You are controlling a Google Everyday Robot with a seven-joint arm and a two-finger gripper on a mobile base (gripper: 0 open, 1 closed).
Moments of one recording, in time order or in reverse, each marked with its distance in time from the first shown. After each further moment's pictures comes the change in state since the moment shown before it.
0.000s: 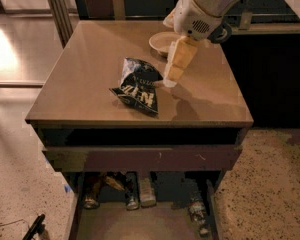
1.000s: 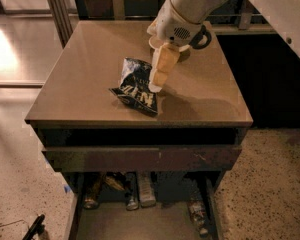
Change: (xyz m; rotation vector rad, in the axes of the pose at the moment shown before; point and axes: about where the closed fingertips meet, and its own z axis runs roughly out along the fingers) arm -0.025 0.003 0.035 -0.069 -0.026 -0.036
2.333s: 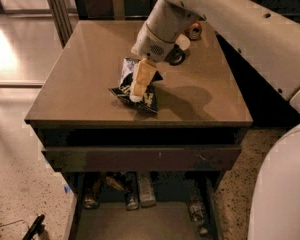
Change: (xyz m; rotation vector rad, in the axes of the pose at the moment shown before) arm -0.009 -0.011 0.080 -0.109 -0.021 0.049
